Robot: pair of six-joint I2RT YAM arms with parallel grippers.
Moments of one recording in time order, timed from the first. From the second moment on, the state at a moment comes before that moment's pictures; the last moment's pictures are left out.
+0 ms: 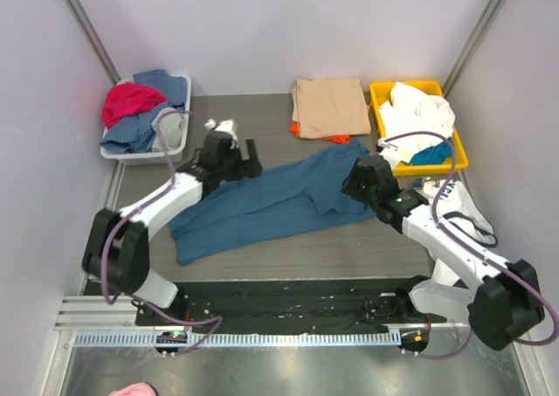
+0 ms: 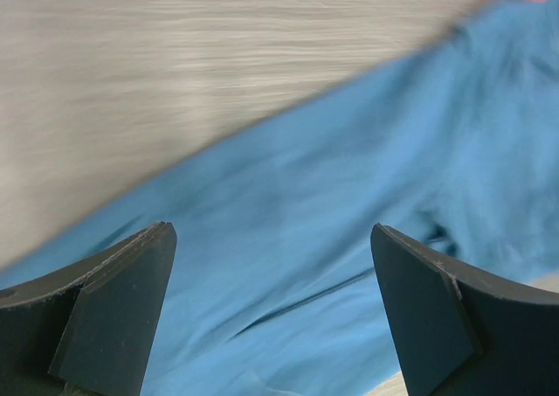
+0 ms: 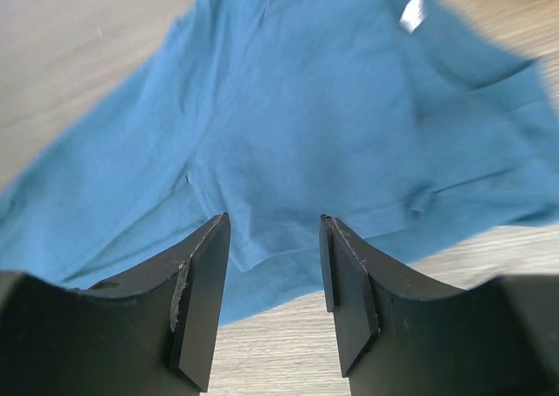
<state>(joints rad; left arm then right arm) -0.41 1.46 0.97 -0.18 -0.04 -0.49 0.49 1.16 0.78 -0.32 0.32 0.71</state>
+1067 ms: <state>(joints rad) -0.66 2.29 1.91 -0.35 0.22 0.18 0.49 0.92 0.79 -0.50 0.44 0.68</state>
